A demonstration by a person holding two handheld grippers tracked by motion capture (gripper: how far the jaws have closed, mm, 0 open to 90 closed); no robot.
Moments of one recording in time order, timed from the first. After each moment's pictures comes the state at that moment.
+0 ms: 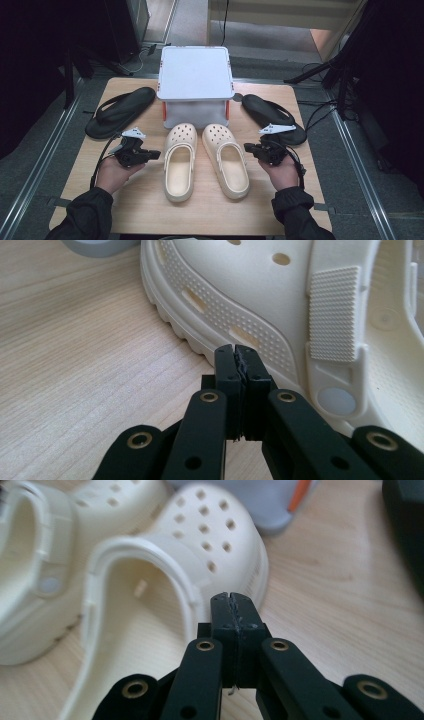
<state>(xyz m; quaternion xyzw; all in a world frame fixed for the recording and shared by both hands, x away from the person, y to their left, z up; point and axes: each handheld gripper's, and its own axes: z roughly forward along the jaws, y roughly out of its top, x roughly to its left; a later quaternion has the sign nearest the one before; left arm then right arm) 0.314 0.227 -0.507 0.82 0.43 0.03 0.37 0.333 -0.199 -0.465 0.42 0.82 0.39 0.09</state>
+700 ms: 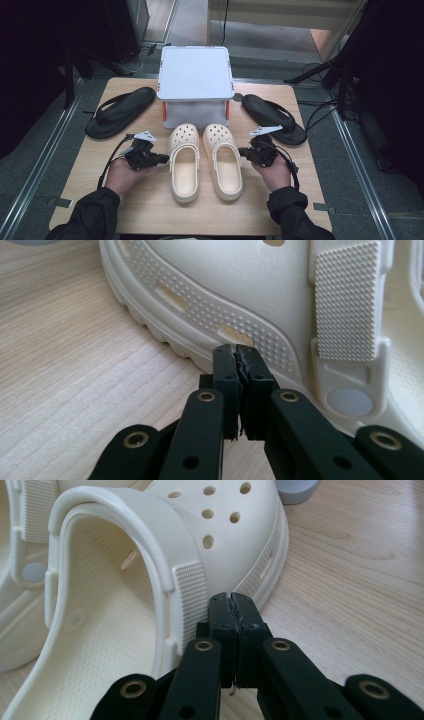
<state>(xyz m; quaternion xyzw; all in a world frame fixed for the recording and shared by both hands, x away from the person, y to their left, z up) 0.315 0.201 -0.517 0.84 0.41 0.01 0.36 0.341 -0.181 -0.485 0.41 0.84 0.35 0.07</state>
